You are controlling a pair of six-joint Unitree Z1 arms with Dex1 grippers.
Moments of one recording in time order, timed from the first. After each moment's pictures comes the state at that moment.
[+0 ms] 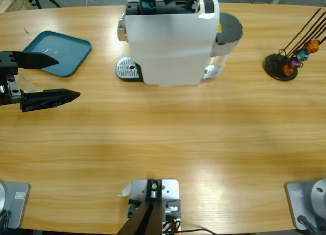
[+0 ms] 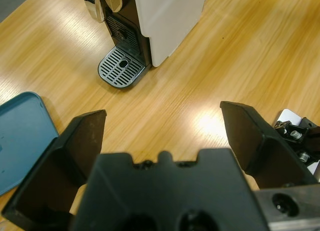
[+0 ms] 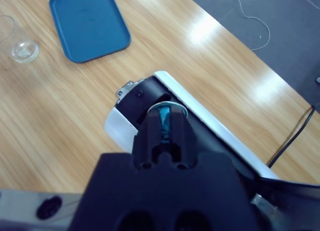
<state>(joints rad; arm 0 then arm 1) -0.87 1.17 -0.77 0.27 -0.09 0.08 0.86 1.85 -1.63 0.44 -0.11 -0.03</state>
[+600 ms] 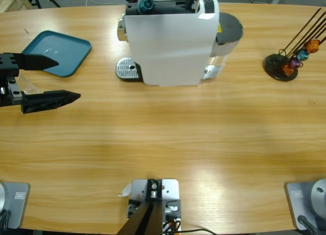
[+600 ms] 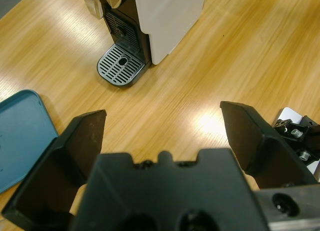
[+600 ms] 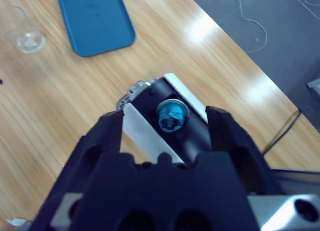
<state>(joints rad) -0.87 1.17 -0.77 0.27 -0.09 0.08 0.89 1.86 -1.78 0.62 -0.15 -0.05</state>
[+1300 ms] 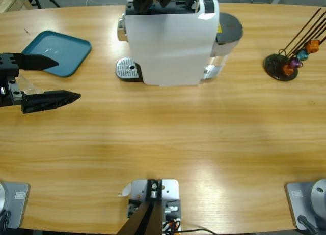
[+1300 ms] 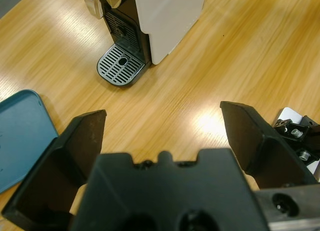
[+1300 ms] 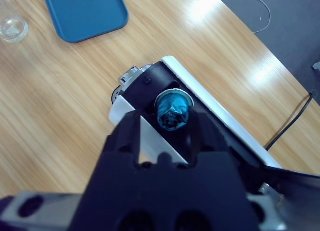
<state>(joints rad) -0.87 1.17 -0.76 0.27 -0.09 0.08 0.89 1.92 -1.81 0.67 -0.16 0.00</state>
